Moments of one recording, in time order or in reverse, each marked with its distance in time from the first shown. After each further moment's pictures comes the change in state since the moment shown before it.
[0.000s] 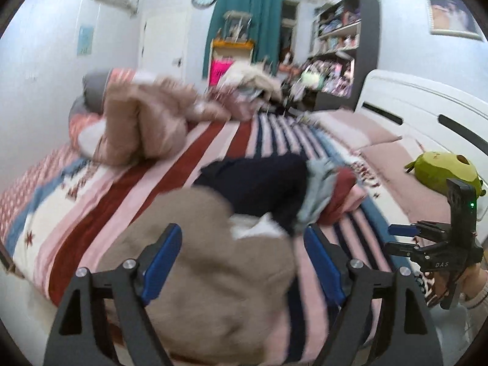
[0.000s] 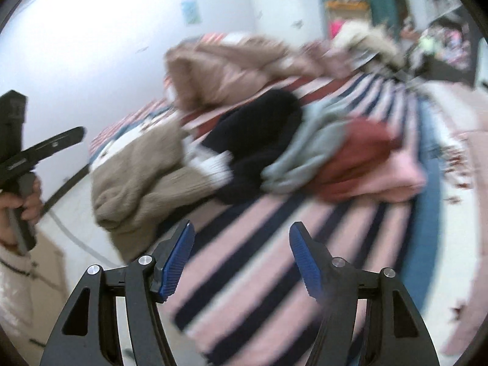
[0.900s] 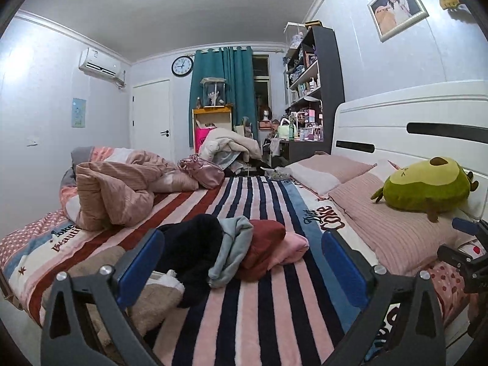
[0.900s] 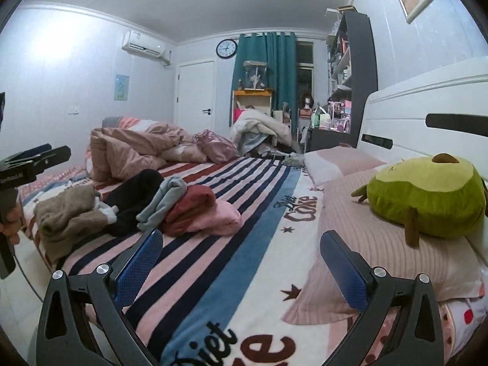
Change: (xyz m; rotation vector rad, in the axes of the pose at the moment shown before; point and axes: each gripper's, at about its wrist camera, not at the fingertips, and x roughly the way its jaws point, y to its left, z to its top) left arm -0.041 -0.217 -0.011 0.122 -0.297 0.034; right arm -0.212 -0.056 -0.093 0.024 -0.409 -0.437
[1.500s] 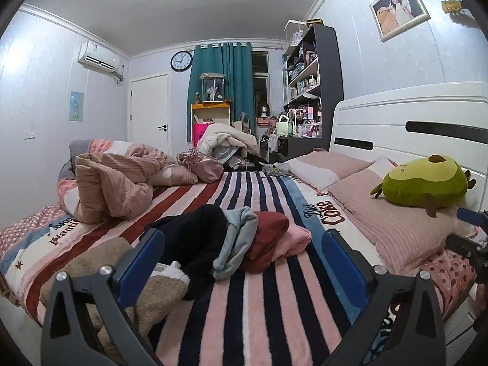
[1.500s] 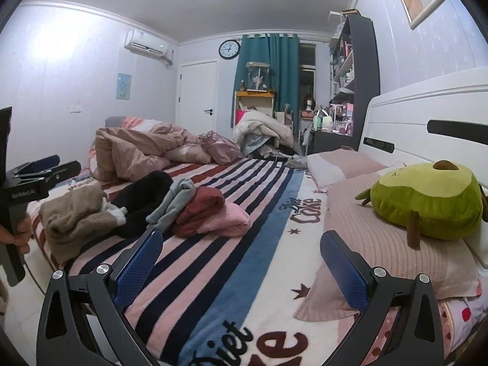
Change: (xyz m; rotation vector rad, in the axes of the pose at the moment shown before) left arm 0.001 0.027 -0.016 -0.018 0.018 -0.021; right arm -0.015 0.027 0.011 -0.016 0.004 0.002
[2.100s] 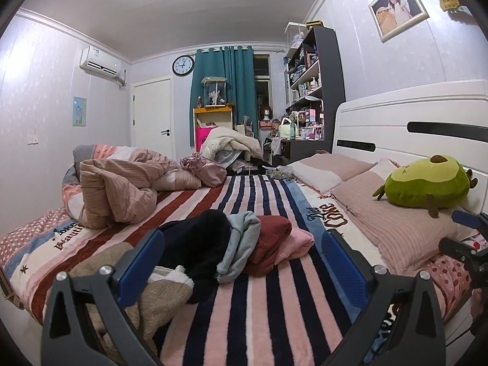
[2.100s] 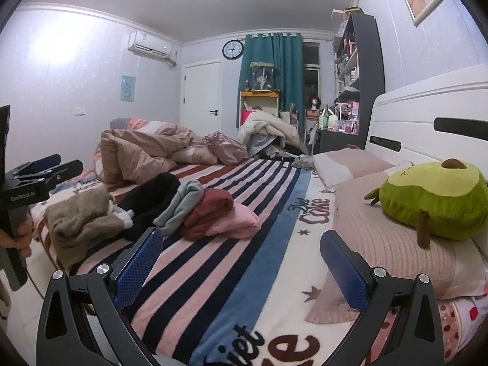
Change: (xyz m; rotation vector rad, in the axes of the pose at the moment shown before) left arm -0.005 -0.005 0.005 0.014 -0.022 0.015; right arm 0.005 0.002 0.004 0.011 -0.001 0.036
